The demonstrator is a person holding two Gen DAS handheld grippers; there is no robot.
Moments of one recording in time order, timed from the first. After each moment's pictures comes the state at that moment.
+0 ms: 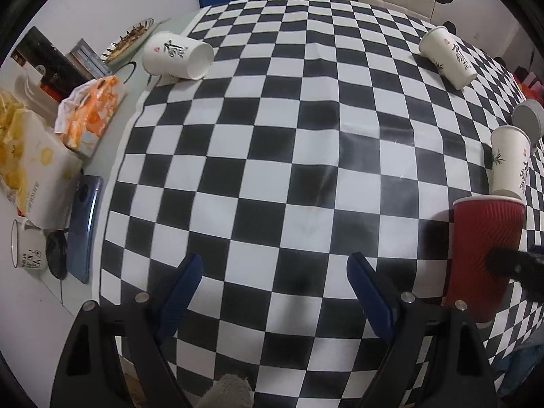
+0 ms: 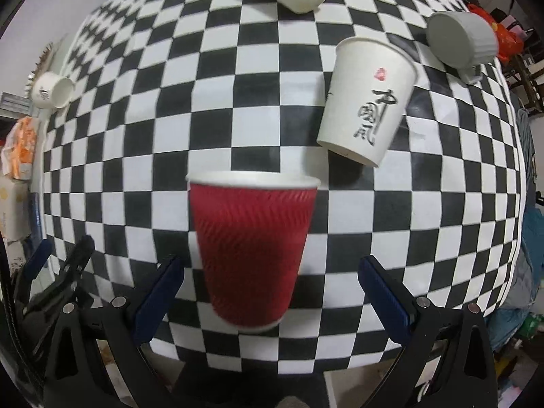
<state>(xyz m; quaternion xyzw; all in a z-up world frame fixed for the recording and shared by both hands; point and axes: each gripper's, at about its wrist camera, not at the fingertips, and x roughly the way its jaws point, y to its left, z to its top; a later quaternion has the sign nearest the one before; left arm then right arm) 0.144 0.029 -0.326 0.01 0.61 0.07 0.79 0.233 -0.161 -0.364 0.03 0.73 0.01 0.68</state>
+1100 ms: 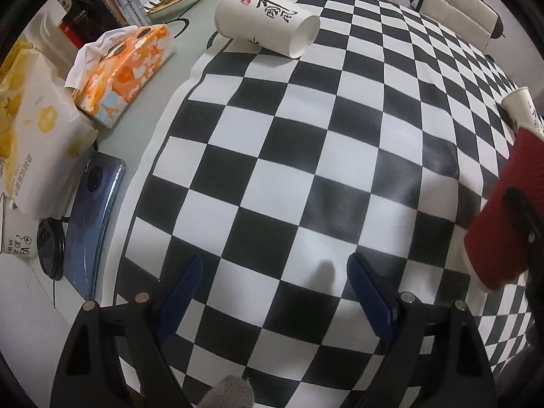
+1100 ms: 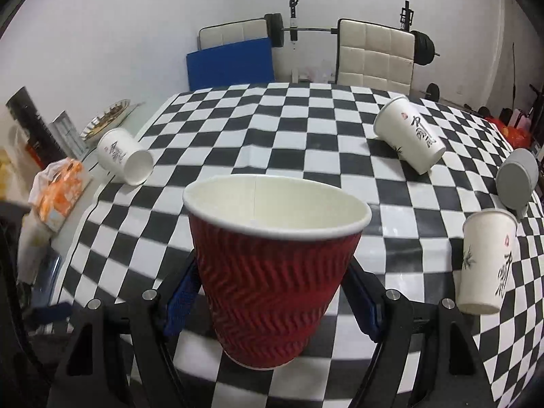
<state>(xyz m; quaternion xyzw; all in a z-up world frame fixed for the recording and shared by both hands) 0.176 0.132 -0.363 -0.06 0.62 0.12 0.77 0.246 -0.021 -0.355 0.00 0.44 0.07 0.89</state>
